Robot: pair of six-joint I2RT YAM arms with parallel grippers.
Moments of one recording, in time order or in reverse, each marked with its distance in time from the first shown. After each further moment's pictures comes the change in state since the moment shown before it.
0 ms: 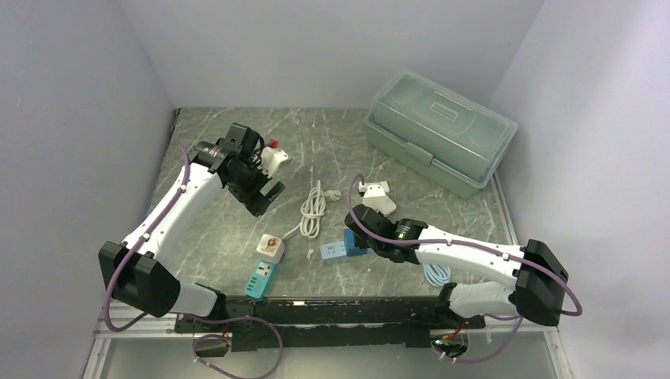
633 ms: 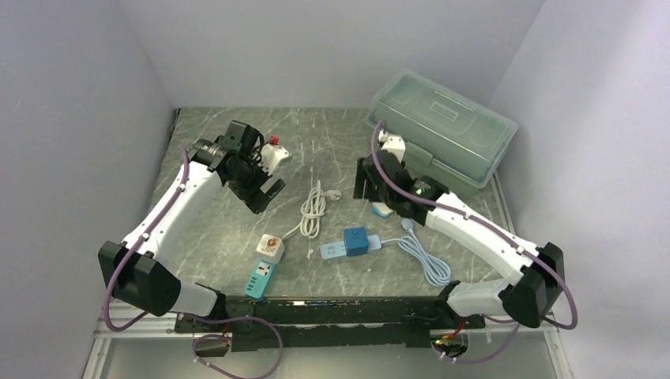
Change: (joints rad) left arm 0.000 0.006 0.027 0.001 0.001 0.018; right arm -0.238 0.032 0.320 -0.166 -0.063 -0.099
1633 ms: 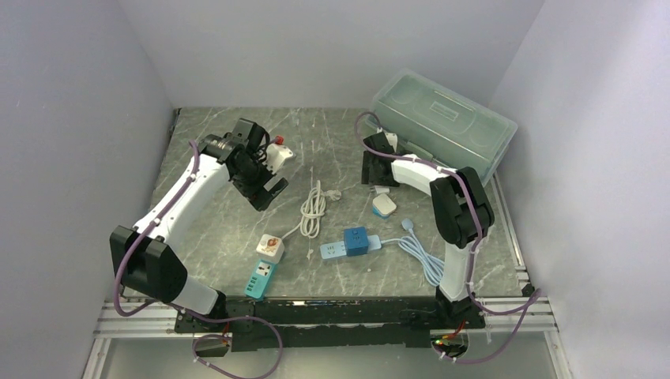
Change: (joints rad) left arm 0.000 0.079 0.019 0.016 -0.008 0.021; right arm -0.382 0.671 0.182 0.251 -0.116 -0.191
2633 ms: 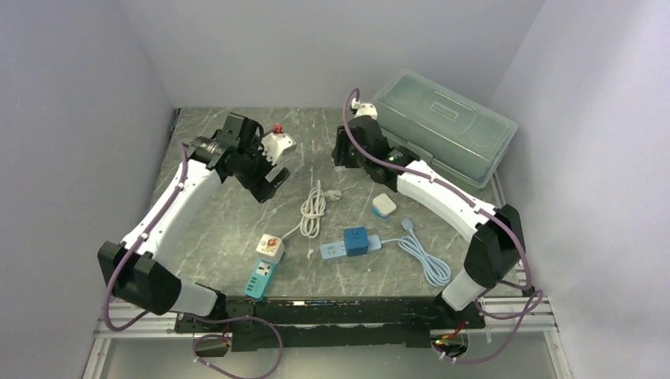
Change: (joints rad) left arm 0.001 -0.048 0.024 0.085 0.052 0.010; right arm 0.221 -0.318 0.112 -0.001 -0.031 -0.005
